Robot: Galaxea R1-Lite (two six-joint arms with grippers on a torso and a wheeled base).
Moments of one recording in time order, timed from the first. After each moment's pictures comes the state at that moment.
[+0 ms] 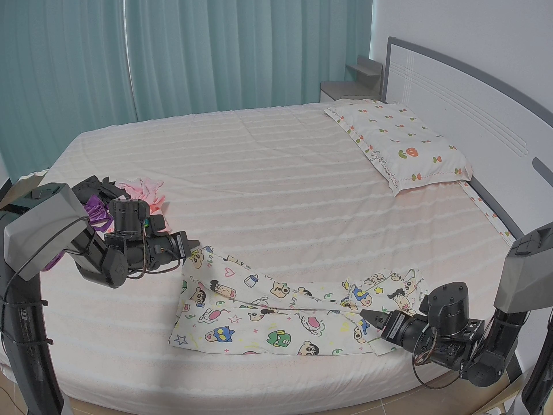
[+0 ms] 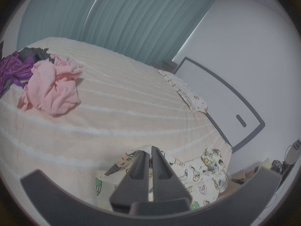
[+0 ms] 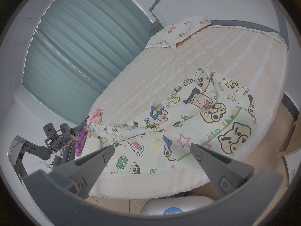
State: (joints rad) left arm -0.10 2.25 -1.00 -0.79 -0.40 -0.37; right arm 0.57 2.09 -0.18 -1.34 -0.16 0.87
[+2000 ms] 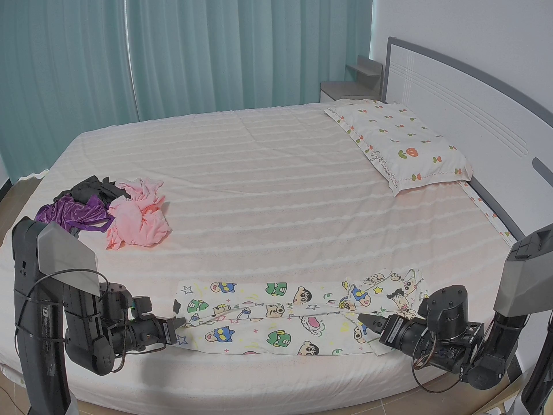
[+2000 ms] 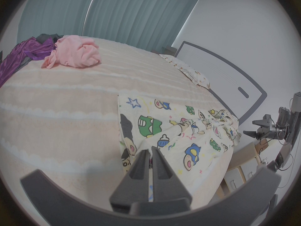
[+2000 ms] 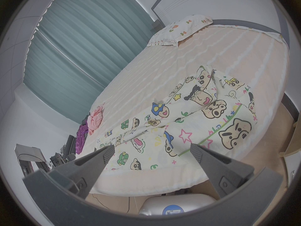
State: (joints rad) left arm -0.08 2.44 -0.27 -1.55 -0.40 -0.20; right arm 0.60 2.09 -0.17 -1.34 -0.16 0.87
